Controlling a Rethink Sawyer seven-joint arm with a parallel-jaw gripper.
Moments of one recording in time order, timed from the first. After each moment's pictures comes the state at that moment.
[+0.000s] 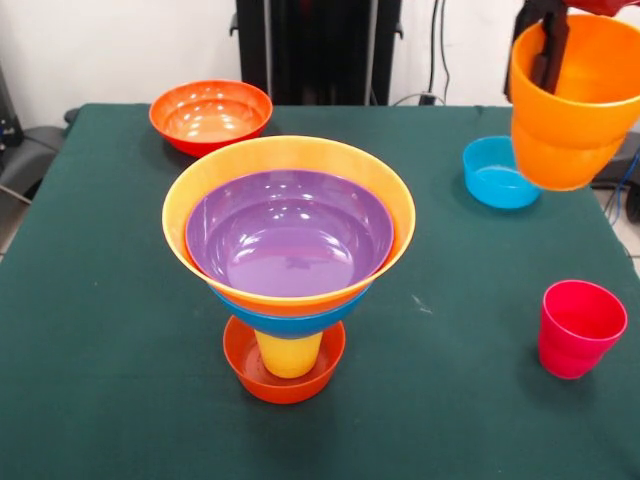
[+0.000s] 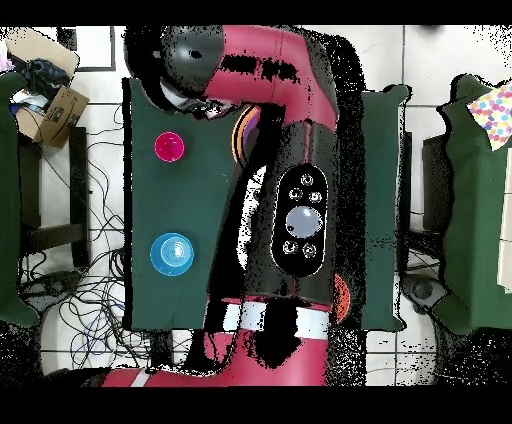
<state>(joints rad) -0.05 -0.52 -0.12 0.87 0.17 1.19 2.59</state>
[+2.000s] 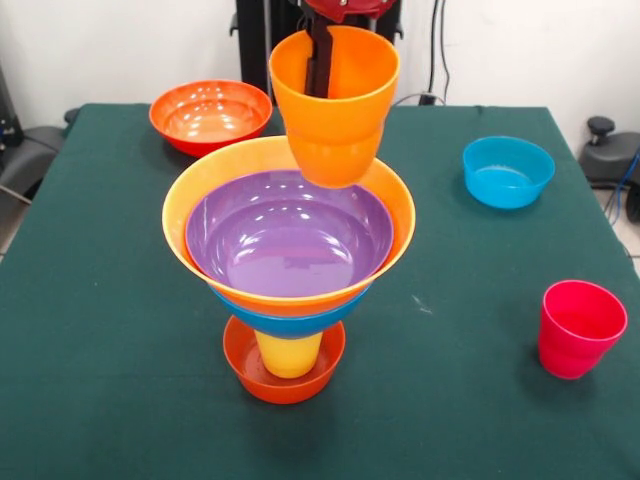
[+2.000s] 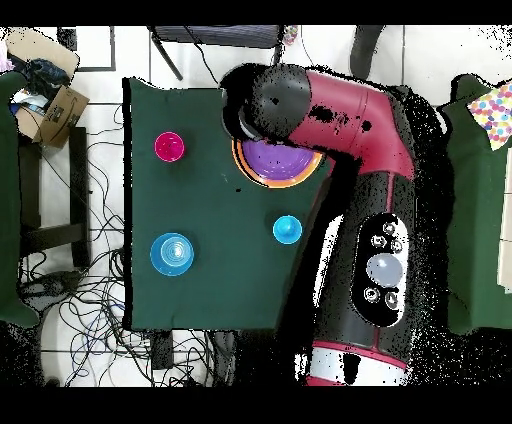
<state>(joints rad) -0.18 -0.65 -0.11 1.14 0.05 0.96 2.59</state>
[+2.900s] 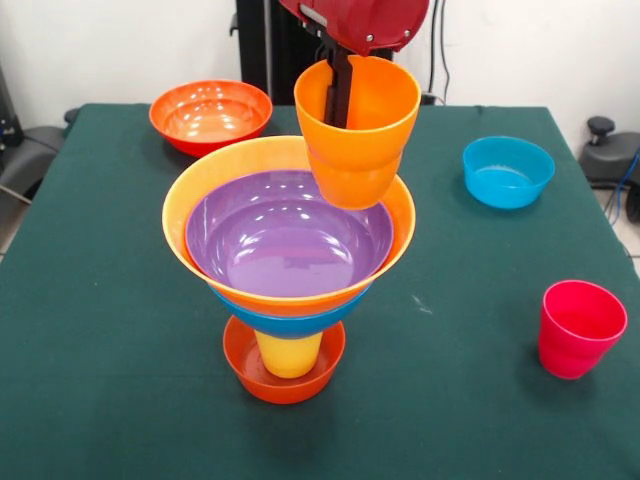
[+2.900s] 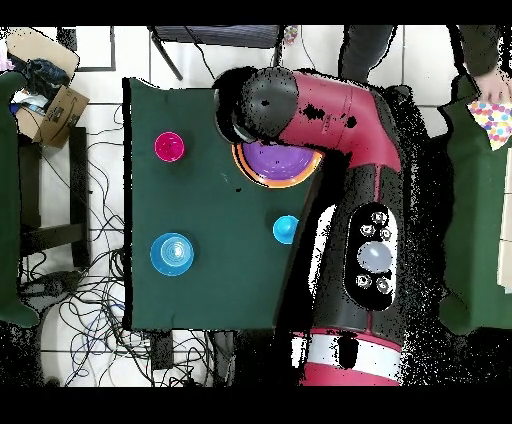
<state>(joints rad) -0.19 -0.64 -0.06 1.14 0.01 0.95 2.59</state>
